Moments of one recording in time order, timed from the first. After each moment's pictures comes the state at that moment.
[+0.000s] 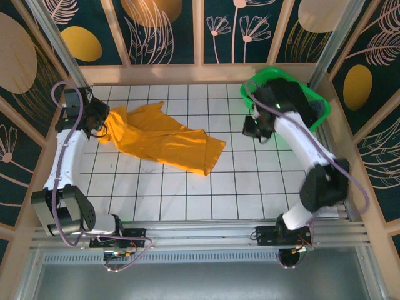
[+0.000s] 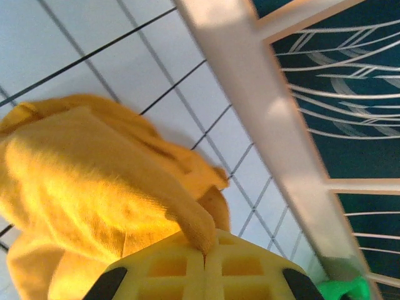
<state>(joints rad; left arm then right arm) 0.16 1.40 1.23 -0.54 0.14 -0.95 0.30 1.46 1.28 -0.92 -0.11 0.46</state>
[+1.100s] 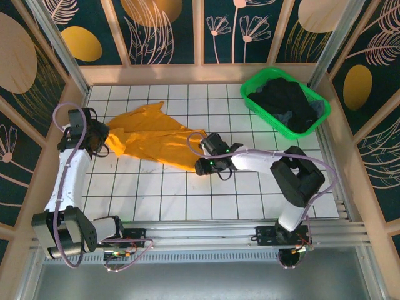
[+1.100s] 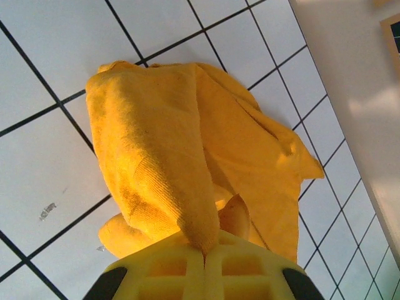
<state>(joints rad) 0.16 1.21 1.02 -0.61 0.01 -0.95 0.80 1.76 1.01 -0.31 -0.18 0.46</state>
